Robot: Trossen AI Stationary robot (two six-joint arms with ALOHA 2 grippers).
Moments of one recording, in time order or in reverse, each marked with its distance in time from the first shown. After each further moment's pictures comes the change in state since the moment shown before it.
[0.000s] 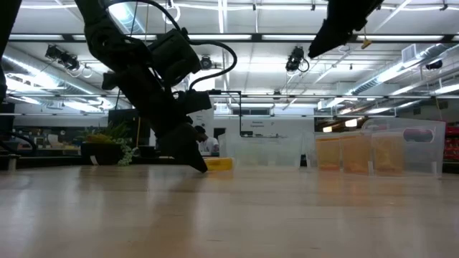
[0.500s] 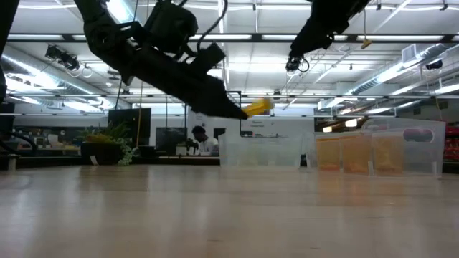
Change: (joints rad) left arm 0.000 -0.023 0.000 0.455 0.043 0.211; right arm -0.043 0.079 0.000 0.162 -0.122 -0.085
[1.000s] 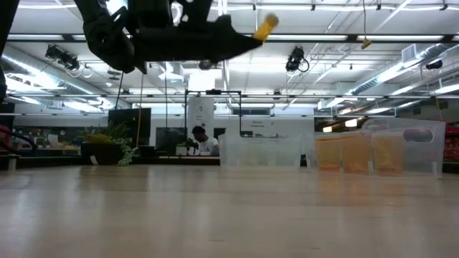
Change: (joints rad) left arm 0.001 0.000 0.001 0.562 0.065 0.173; right arm 0.023 -0.023 0.324 -0.154 0.003 -0.029
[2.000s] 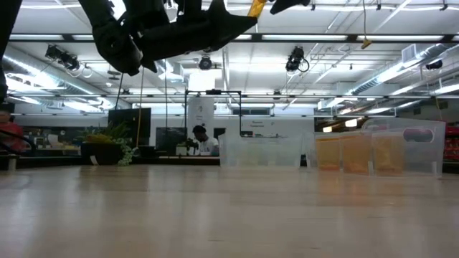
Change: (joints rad) left arm 0.079 -0.001 0.012 0.194 0.160 -0.037; right arm -0.121 0.280 0.373 -0.339 -0.023 0.009
